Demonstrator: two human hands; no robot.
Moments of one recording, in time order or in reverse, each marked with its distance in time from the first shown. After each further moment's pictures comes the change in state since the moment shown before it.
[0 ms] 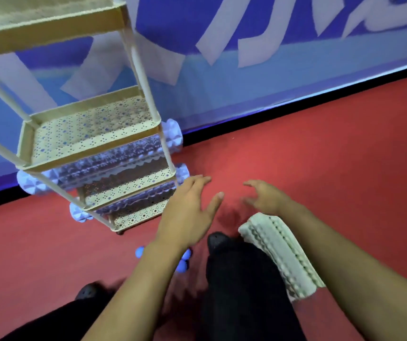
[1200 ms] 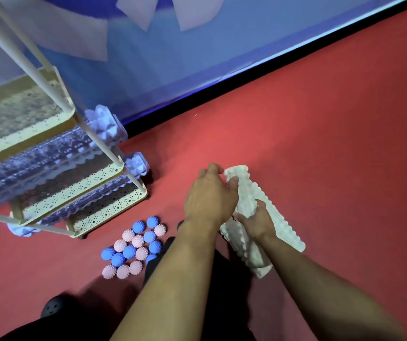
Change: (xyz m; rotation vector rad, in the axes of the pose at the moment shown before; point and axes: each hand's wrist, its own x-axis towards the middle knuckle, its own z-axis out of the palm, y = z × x) left_hand 0.055 0.106 0.128 -0.066 -0.229 -0.239; right_hand -0.030 0.143 0.135 0.641 0.323 0.523
